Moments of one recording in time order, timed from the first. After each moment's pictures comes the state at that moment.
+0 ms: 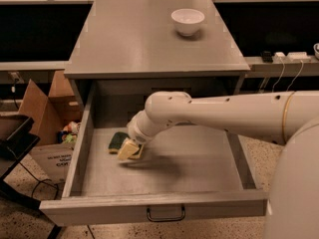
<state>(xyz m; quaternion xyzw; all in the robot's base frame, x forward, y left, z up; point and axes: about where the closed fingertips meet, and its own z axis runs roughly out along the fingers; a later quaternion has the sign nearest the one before) 0.562 0.116 0.620 -0.62 0.72 0.17 0.26</state>
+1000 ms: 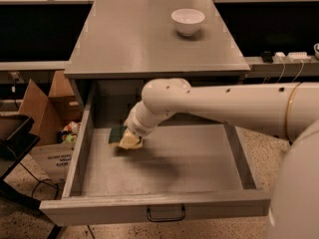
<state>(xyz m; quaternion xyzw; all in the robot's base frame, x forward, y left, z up) 0.567 0.111 0.645 -0.64 0.71 0.15 0.25</state>
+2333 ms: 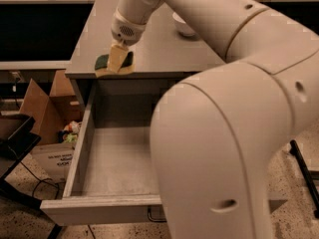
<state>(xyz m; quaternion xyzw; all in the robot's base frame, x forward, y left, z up) 0.668 0.122 0.868 -0.67 0.70 0.15 0.18</state>
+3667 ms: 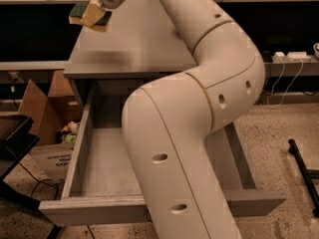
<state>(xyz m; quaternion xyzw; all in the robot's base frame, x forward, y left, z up) 0.791 0.191 0.954 -0.58 0.70 0.18 0.38</state>
